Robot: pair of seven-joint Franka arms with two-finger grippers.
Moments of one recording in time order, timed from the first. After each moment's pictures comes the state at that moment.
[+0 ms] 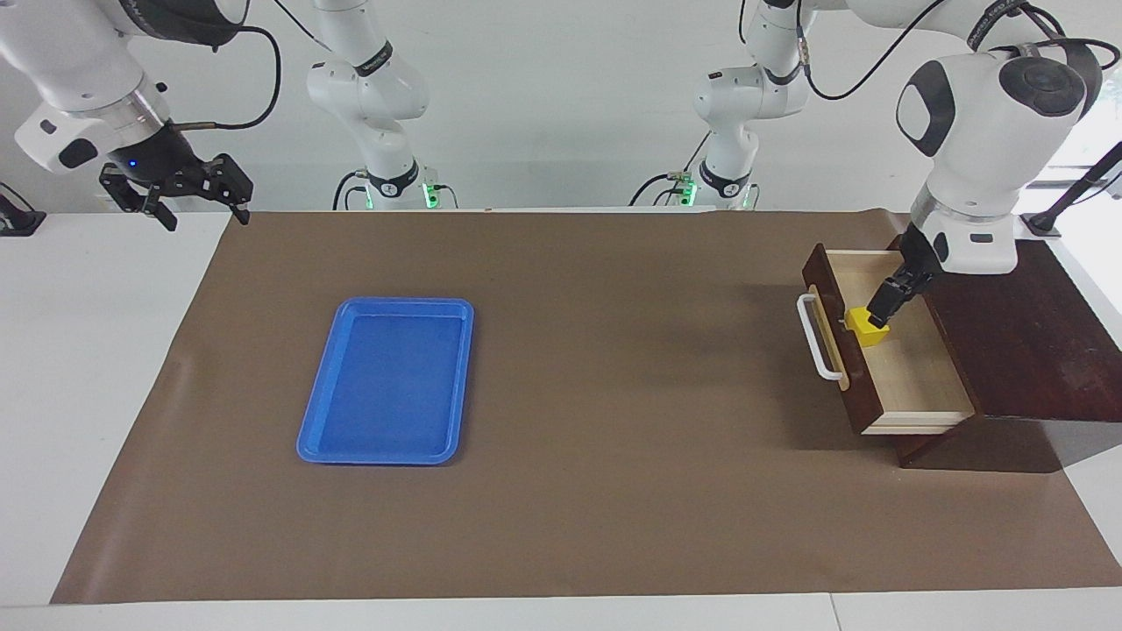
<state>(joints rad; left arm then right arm) 0.04 0.15 -0.11 -1.56 0.12 1.74 -0.74 -0.16 0.01 0.00 -1.51 -0.02 1.44 -0.25</state>
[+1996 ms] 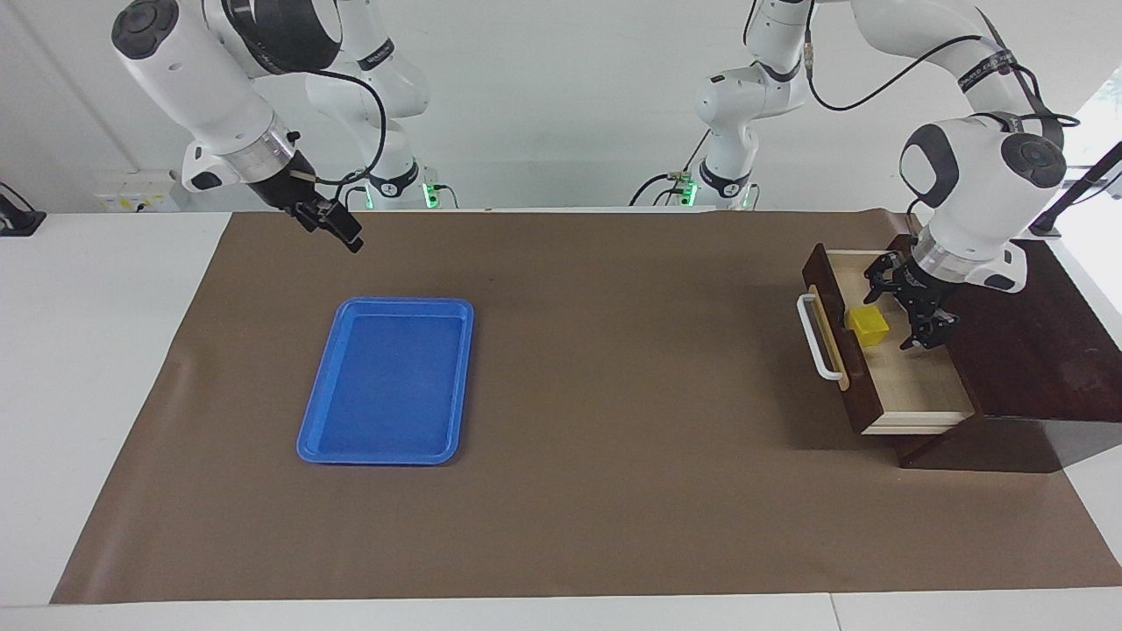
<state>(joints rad) 0.16 0.10 -0.11 -1.87 0.06 1.96 -1.76 -0.03 -0.12 0.04 -1.84 0.20 1.61 0.59</state>
